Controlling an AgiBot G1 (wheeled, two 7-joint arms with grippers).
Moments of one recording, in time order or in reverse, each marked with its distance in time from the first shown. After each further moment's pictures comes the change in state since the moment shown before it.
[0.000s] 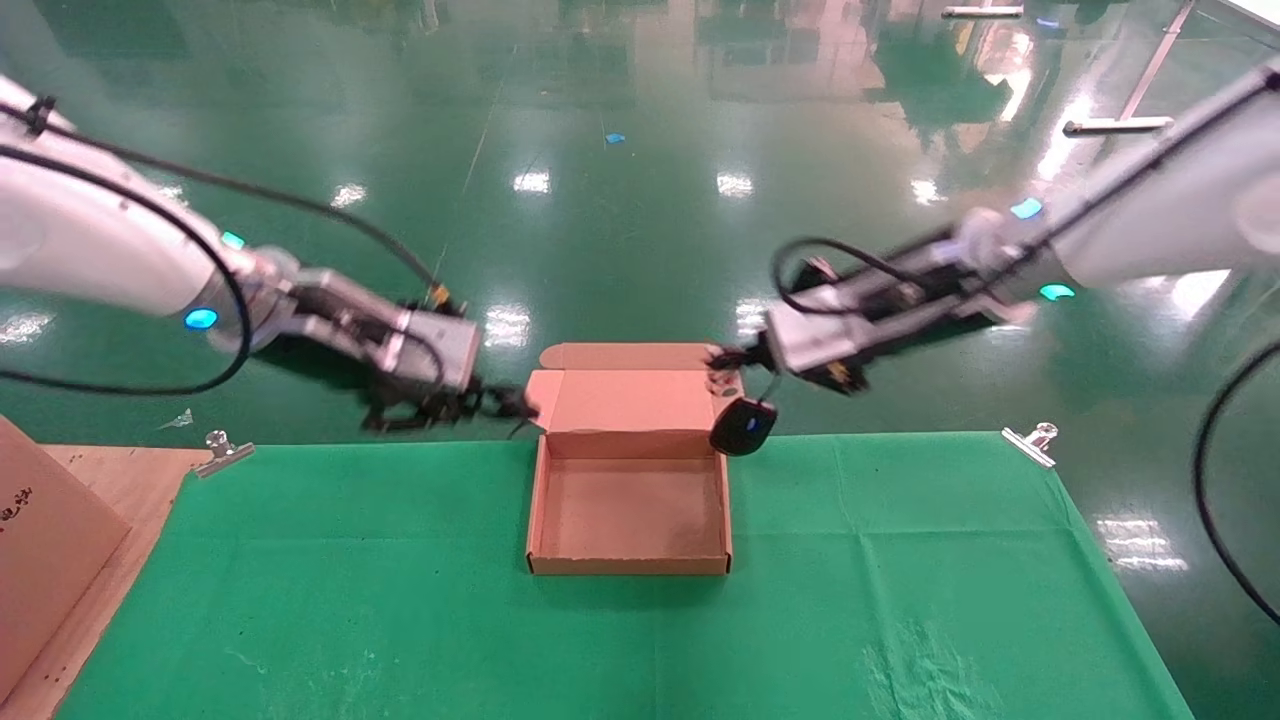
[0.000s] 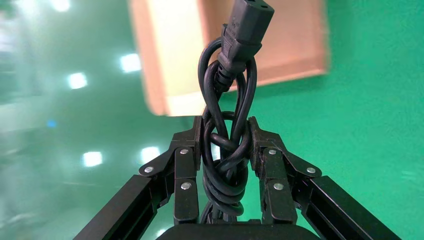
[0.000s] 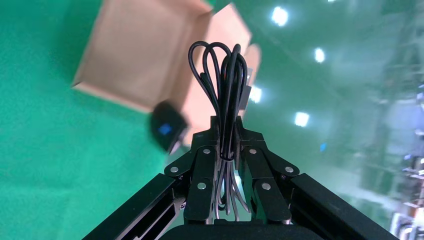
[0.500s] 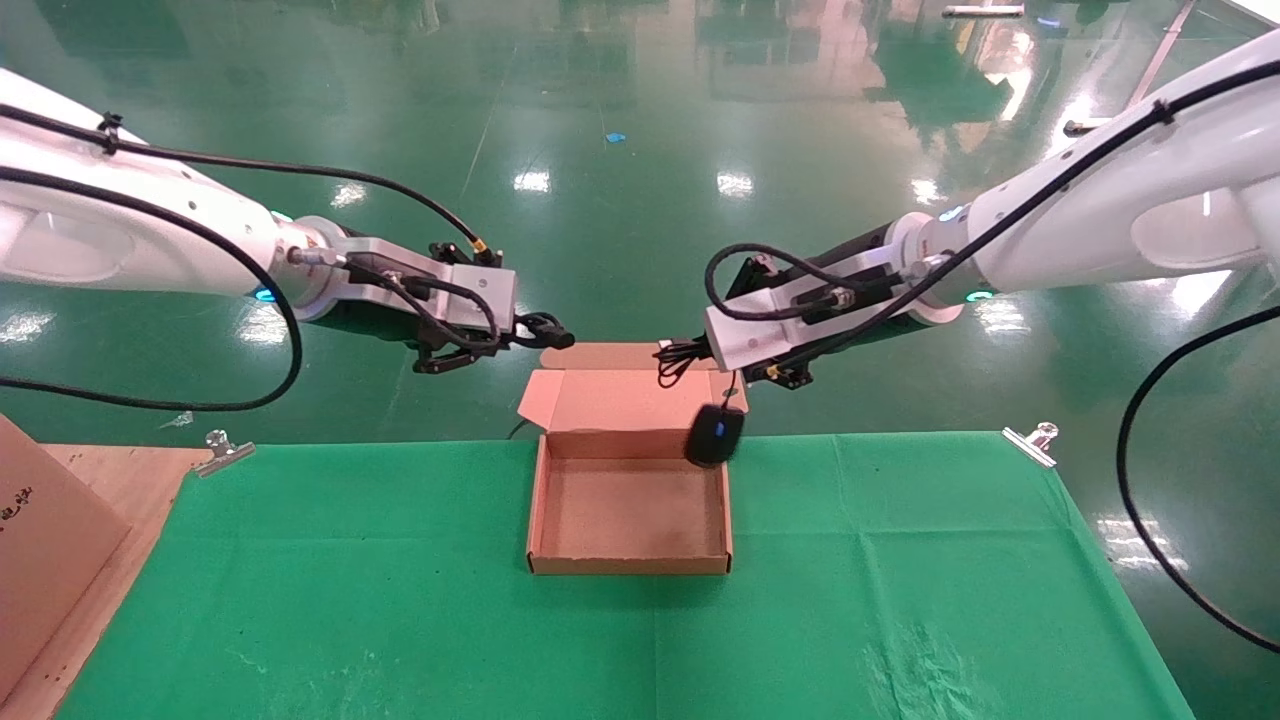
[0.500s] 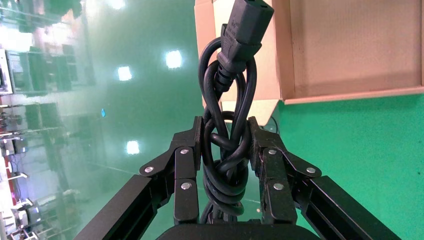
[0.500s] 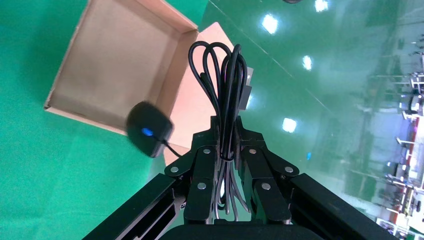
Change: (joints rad) left arm 0.034 0.039 -0.033 -0.023 -0.057 -0.162 0.014; right arm -0.035 -0.039 -0.022 0.121 0.038 0.066 0.075
